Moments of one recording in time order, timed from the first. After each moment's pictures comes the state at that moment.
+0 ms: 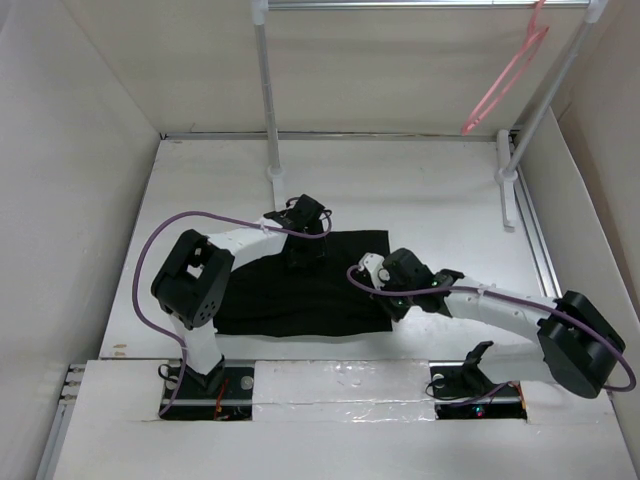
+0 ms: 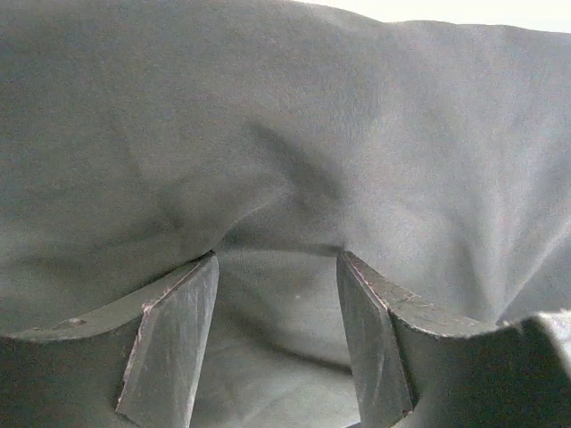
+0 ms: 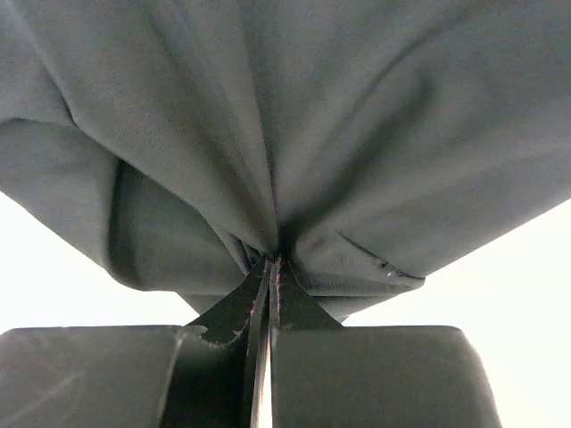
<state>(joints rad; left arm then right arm) -0.63 1.78 1.11 -0.45 -0.05 -0.78 0.78 1.27 0.60 -0.33 -0.18 -0.07</state>
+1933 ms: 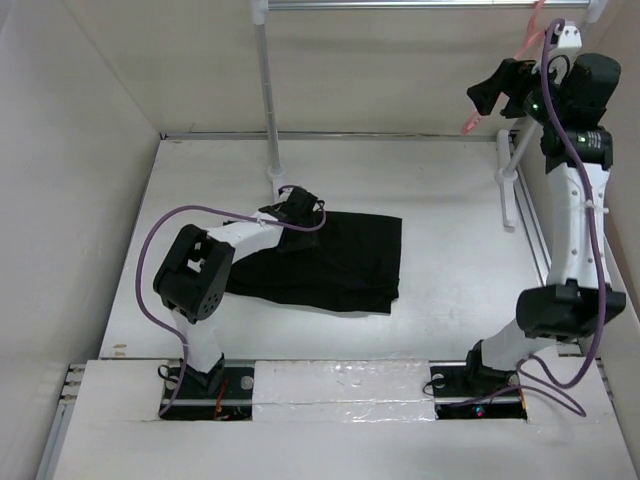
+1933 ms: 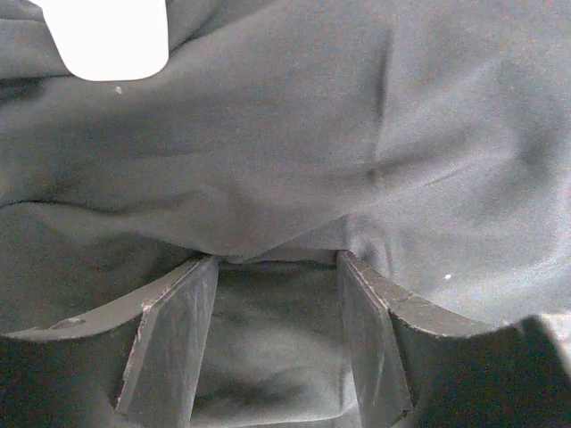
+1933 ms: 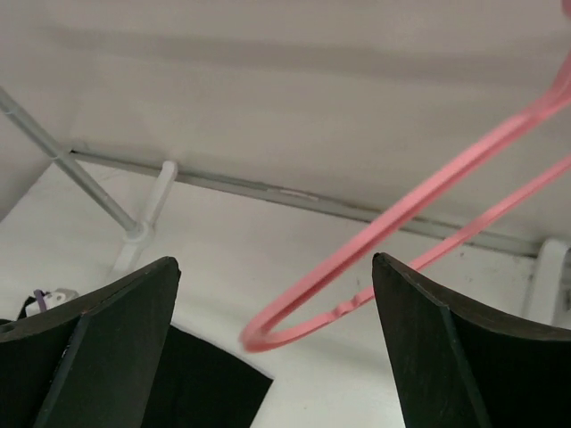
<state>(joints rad) -0.57 1.82 1.13 -0.38 -0.22 -0.65 -0.14 1.54 1.94 -0.47 -0.52 0.10</state>
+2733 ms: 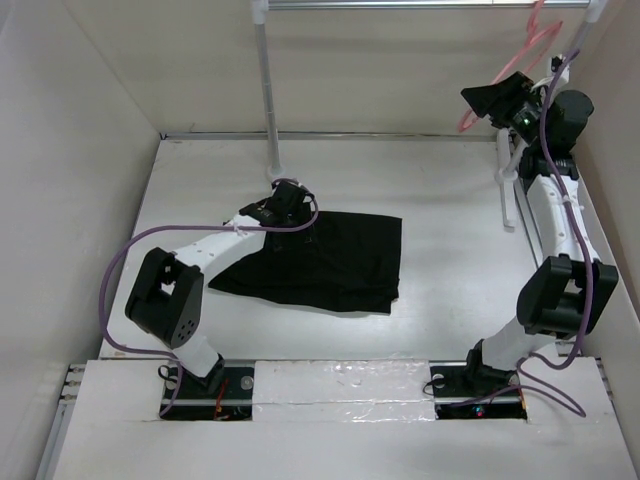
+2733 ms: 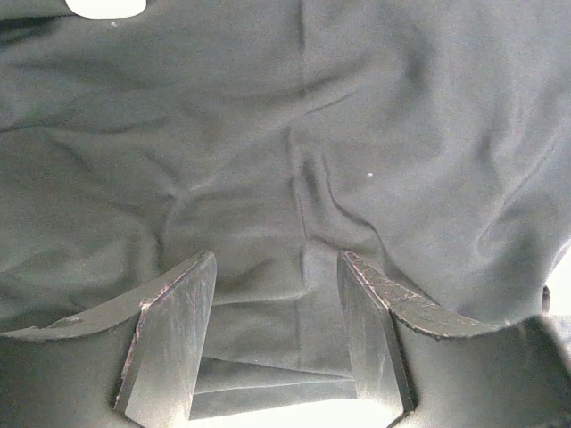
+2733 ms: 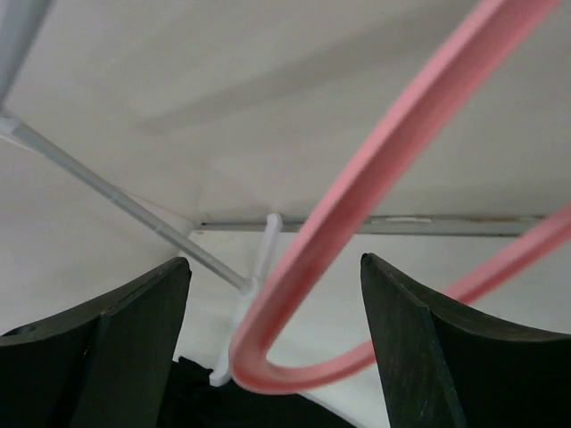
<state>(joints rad) -0.57 1.61 1.12 -0.49 -0.09 -0.66 -0.20 1.59 1.52 0.19 -0.64 0.67</state>
